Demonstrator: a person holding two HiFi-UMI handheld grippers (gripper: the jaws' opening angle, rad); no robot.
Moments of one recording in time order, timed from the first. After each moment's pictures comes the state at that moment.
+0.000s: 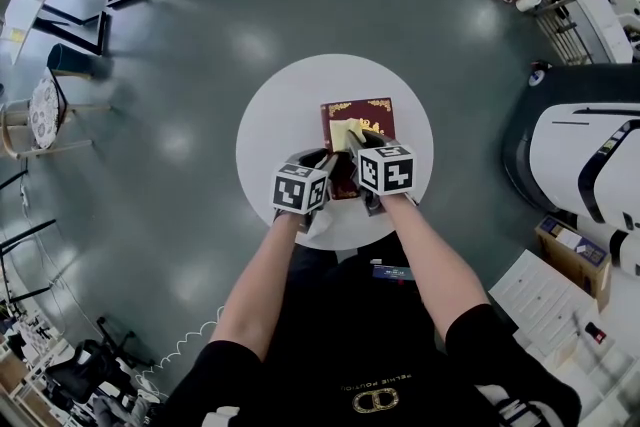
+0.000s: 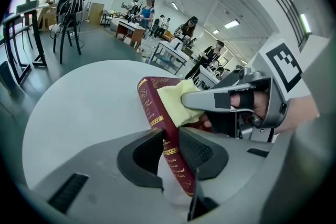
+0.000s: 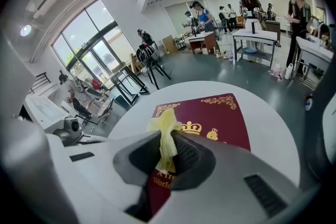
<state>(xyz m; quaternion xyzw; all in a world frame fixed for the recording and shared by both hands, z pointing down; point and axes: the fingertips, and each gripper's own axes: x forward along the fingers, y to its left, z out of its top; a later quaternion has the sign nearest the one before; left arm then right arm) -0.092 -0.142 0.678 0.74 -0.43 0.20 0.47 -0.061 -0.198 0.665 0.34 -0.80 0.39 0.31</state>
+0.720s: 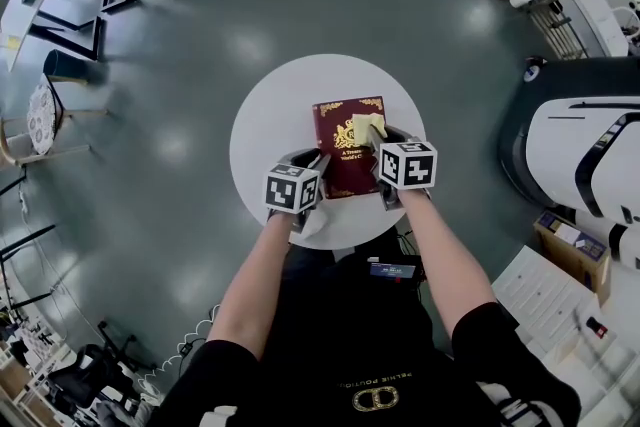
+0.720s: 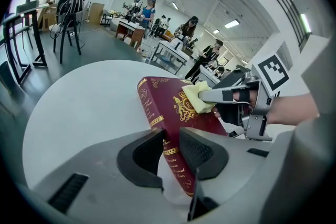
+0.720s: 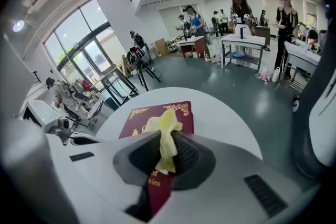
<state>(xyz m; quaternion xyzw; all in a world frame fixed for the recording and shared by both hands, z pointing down) -0.092 -0.142 0.678 0.74 -0.43 0.21 0.47 0.004 -0.222 0.665 0.39 -0.78 0.37 0.31</state>
